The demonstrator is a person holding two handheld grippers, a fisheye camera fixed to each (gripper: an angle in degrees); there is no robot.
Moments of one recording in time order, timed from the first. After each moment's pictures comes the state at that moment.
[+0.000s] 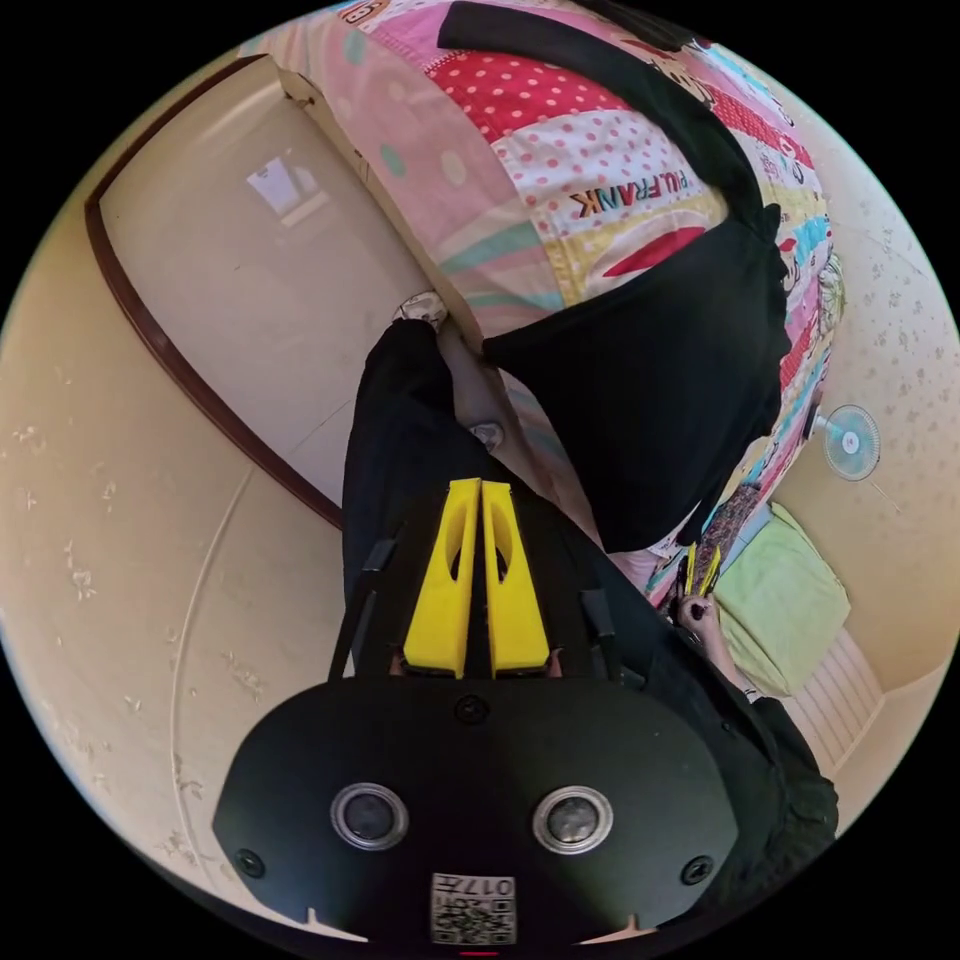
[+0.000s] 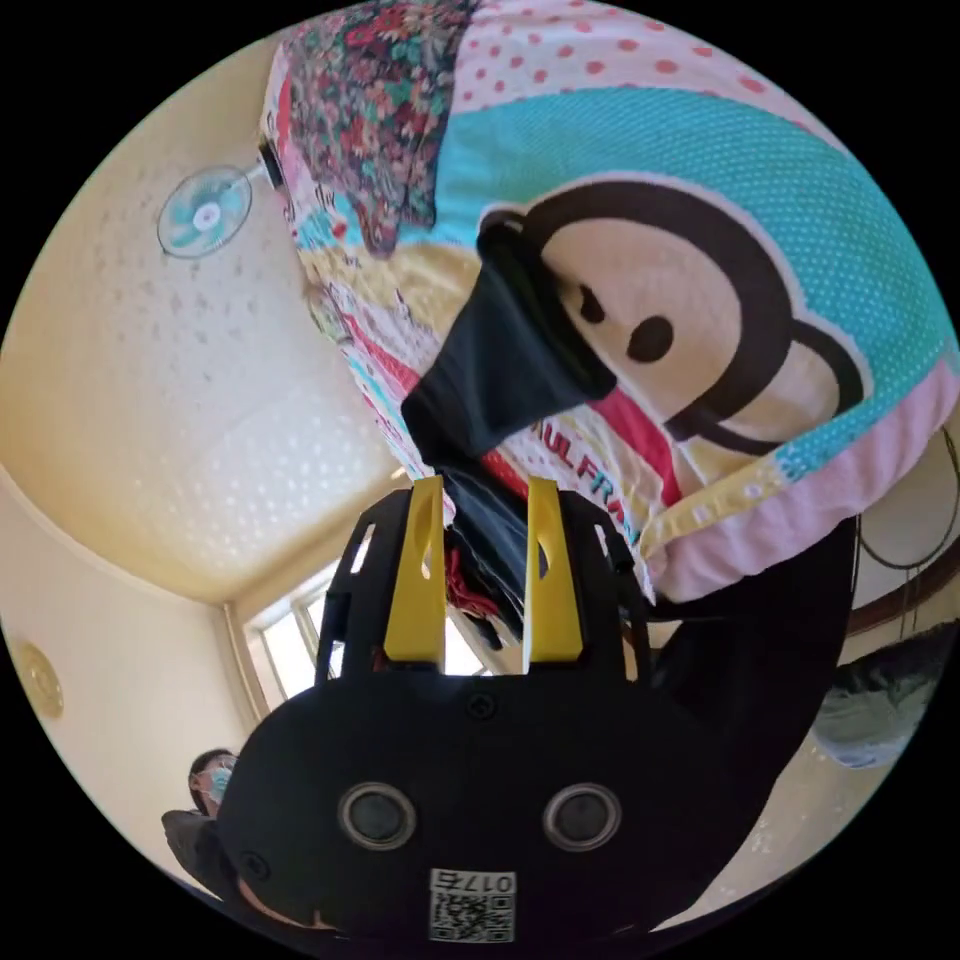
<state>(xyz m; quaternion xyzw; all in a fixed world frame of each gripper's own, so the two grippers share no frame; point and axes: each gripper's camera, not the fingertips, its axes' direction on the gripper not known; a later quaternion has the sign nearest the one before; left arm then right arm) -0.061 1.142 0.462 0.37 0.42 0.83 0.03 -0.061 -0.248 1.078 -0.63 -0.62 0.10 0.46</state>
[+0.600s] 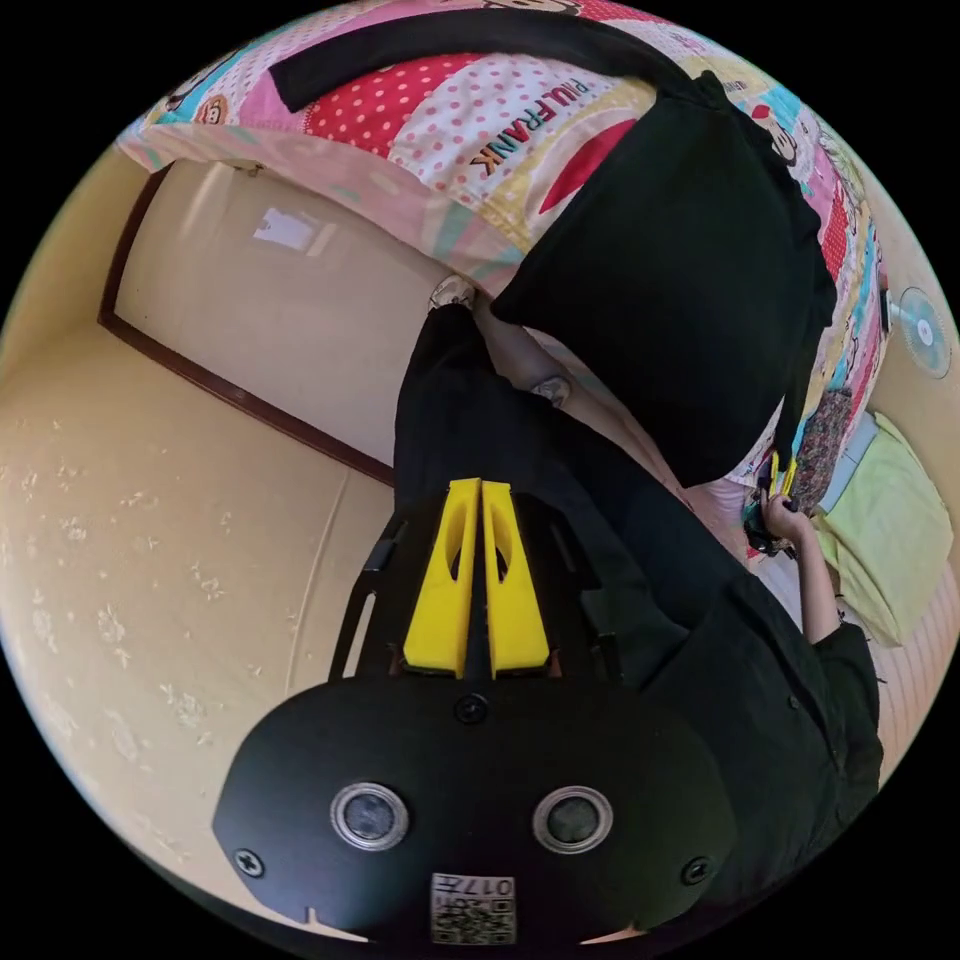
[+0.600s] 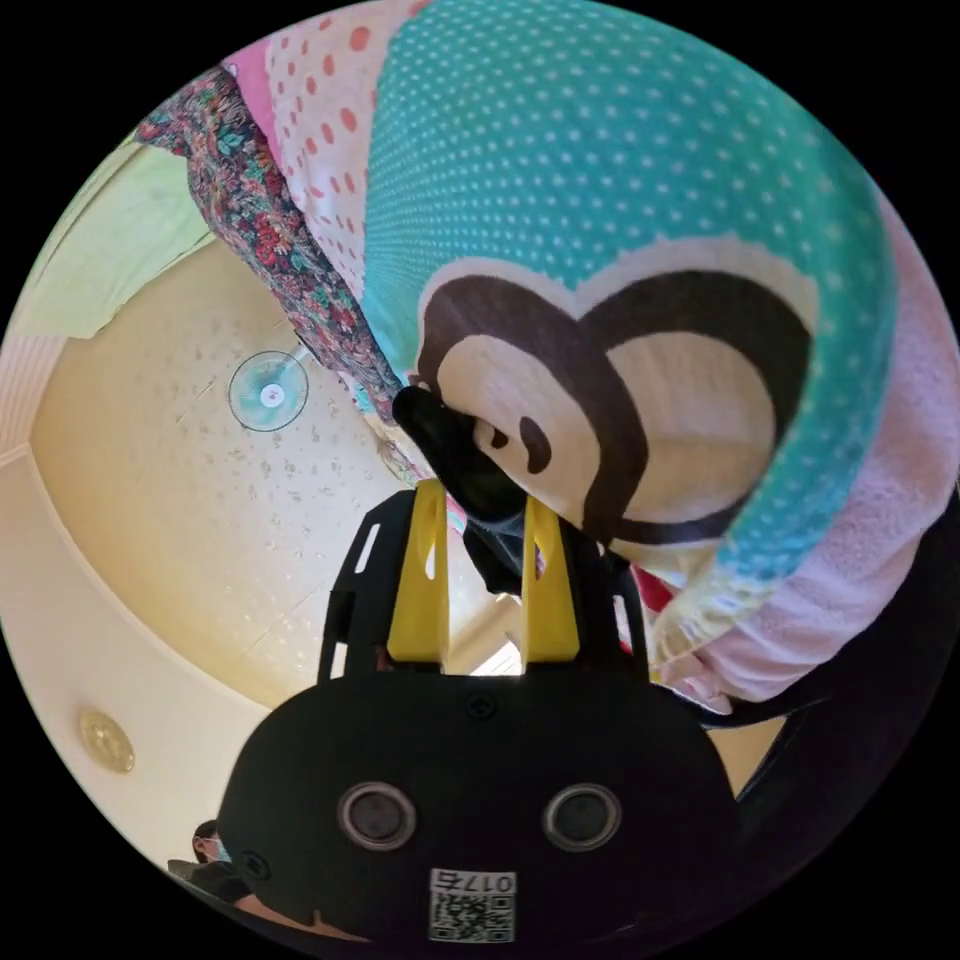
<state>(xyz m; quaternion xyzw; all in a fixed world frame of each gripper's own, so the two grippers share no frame) -0.128 1.160 0.502 0.55 0.32 0.77 0.06 -0.034 -0.216 1.103 -0.57 -0.62 0.35 0.41</state>
